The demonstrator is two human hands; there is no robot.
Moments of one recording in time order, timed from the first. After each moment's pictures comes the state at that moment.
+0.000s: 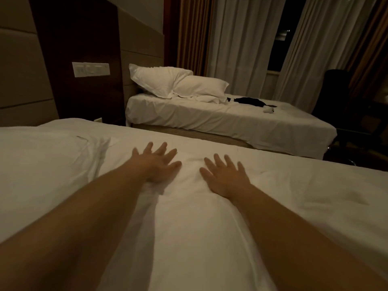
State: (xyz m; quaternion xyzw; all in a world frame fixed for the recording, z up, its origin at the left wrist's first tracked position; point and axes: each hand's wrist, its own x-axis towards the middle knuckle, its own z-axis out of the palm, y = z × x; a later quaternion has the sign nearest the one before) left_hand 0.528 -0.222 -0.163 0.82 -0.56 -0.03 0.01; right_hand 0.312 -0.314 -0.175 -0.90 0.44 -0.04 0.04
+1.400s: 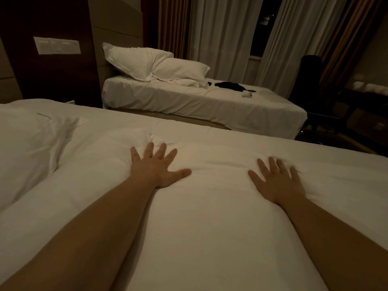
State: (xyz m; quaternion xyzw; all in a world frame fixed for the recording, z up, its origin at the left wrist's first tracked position) left_hand 0.397 -0.219 -0.209 0.83 -0.56 -0.02 0.01; right_hand 0.073 -0.342 -0.206 -0.80 0.60 0.02 -0.04
